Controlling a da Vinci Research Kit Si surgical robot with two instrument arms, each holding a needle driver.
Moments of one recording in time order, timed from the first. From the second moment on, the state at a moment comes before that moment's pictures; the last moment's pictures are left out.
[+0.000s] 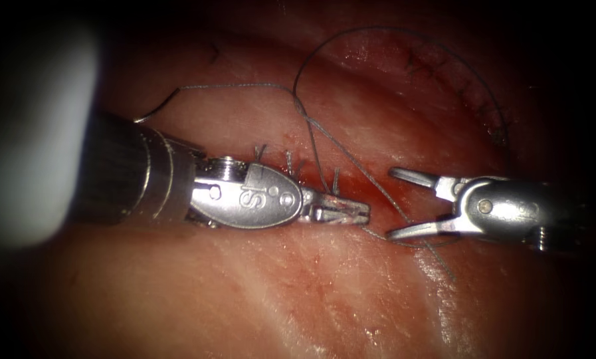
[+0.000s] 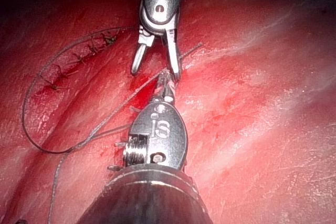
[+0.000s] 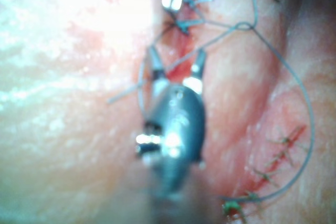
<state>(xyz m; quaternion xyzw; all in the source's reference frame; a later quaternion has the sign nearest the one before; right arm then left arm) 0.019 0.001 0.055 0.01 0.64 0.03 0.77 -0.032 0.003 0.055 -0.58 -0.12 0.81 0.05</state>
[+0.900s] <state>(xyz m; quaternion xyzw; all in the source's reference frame) 0.026 0.002 0.055 0.01 0.67 0.08 0.74 -0.030 0.008 0.058 -0.68 -0.18 0.69 0.19</state>
